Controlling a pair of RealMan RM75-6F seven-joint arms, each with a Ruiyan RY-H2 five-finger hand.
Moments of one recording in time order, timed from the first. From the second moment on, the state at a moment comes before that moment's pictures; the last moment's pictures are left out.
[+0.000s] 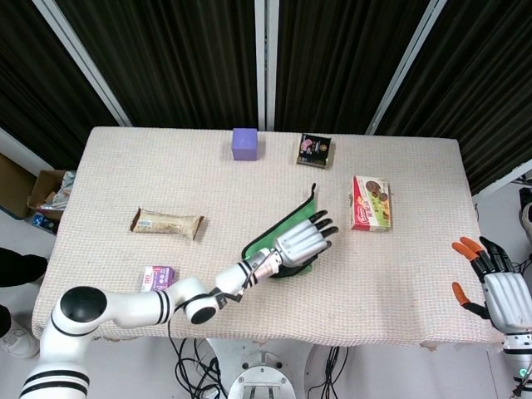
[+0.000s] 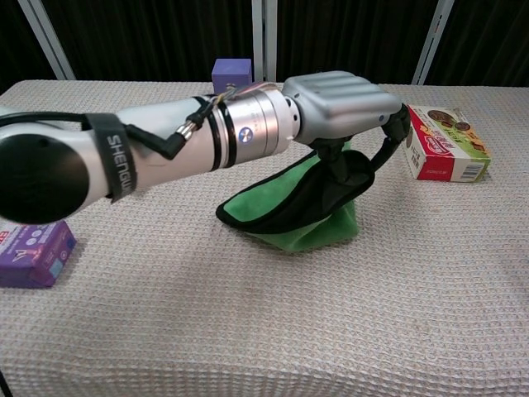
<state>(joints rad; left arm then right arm) -1.15 -1.88 -0.35 -1.22 1.38 0.67 0.36 0.06 -1.10 0.00 -1.53 -1.60 1.53 0.21</state>
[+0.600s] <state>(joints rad) -1.32 -2.00 -0.48 -0.90 1.23 0.58 -0.01 0.06 -1.07 0.02 -1.58 -1.58 1.51 0.16</state>
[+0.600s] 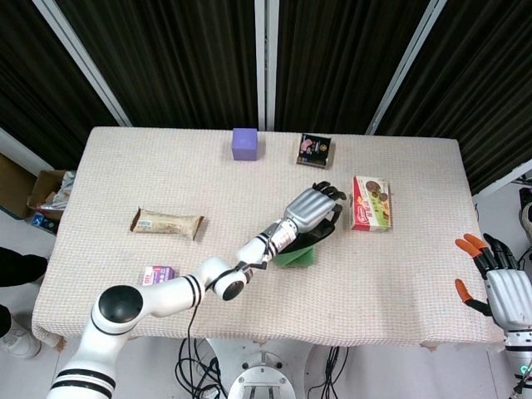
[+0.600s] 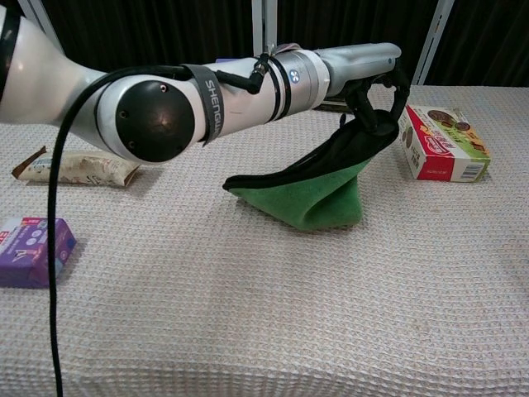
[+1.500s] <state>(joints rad) -1.44 -2.16 -0.55 -0.54 0.92 0.47 -0.05 0.06 -1.05 0.03 -1.62 -1.56 1.50 0.12</state>
